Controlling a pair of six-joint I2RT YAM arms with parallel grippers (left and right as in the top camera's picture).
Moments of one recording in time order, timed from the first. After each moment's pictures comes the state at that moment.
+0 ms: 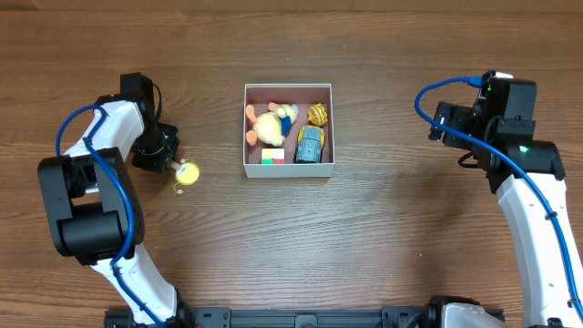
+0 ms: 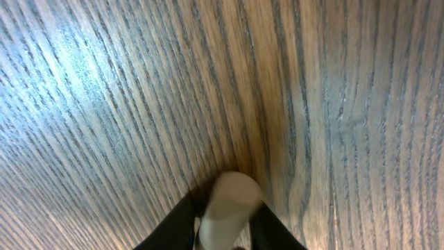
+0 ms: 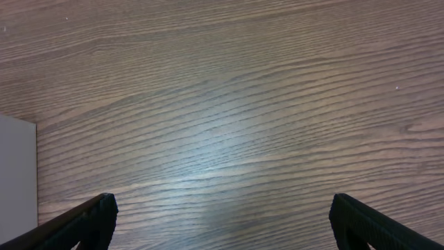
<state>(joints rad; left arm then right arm) 0.17 2.00 1.31 -0.86 0.00 -1.18 -0.06 1.34 1.13 -0.69 0.08 0.12</state>
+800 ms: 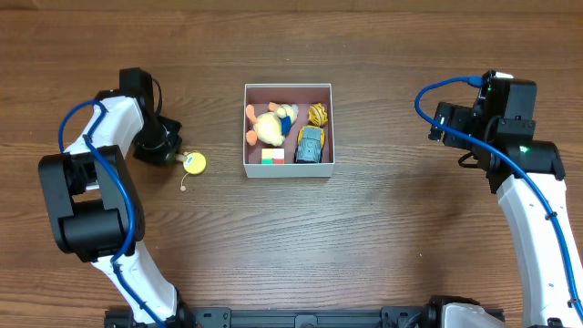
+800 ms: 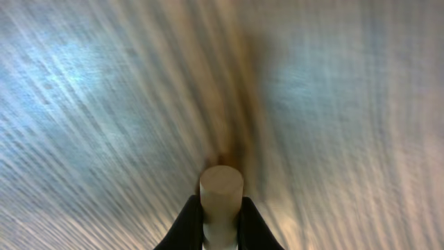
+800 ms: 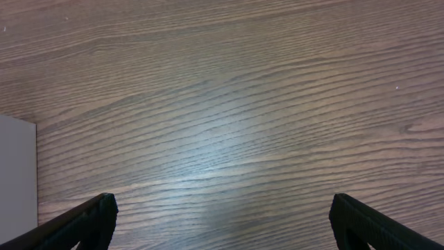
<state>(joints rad) 0.16 2.01 1.36 -0.88 0.08 -1.05 -0.06 1.34 1.13 -0.69 0.08 0.12</state>
